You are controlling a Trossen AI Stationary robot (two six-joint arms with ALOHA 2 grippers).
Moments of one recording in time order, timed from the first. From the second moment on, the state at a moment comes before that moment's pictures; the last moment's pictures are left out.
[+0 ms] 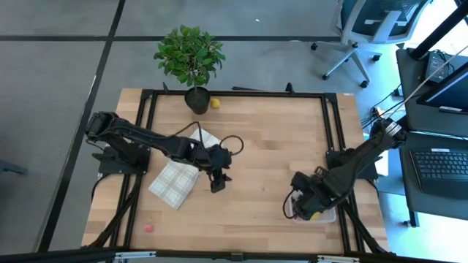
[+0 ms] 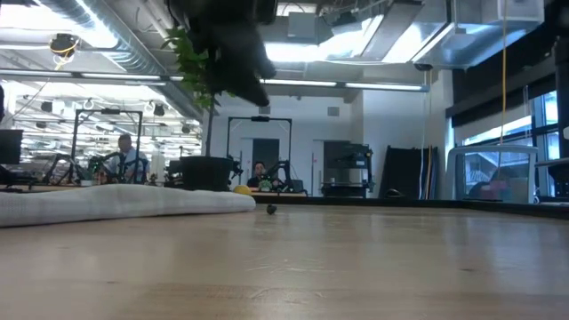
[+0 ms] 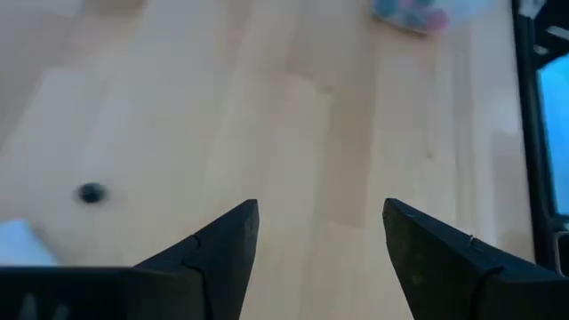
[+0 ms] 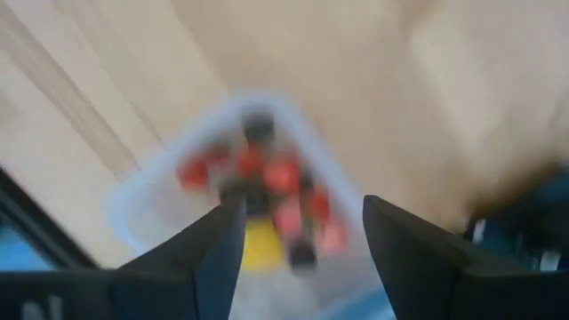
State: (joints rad) left arm -0.18 1.57 1.11 -0.37 -0.04 -0.45; right arm 0.69 1.52 1.26 -1.31 0.07 1.28
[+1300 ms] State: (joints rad) left arm -0.94 1.50 1.11 -0.99 0.31 -1.54; right arm 0.22 1.52 1.00 -0.22 0.23 0.64
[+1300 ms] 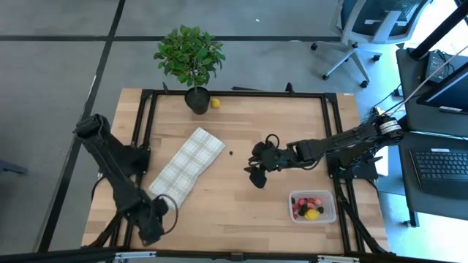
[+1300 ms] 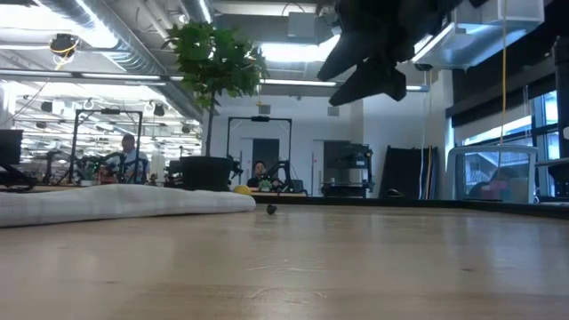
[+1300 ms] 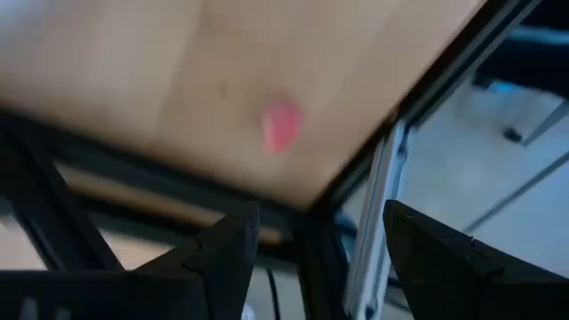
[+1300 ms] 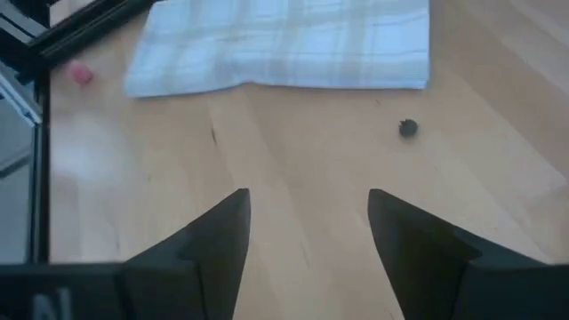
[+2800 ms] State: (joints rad) left arm -1.00 1.85 1.11 -0.89 0.31 -1.59; right arm 0.21 1.52 0.97 -0.14 0.21 0.65
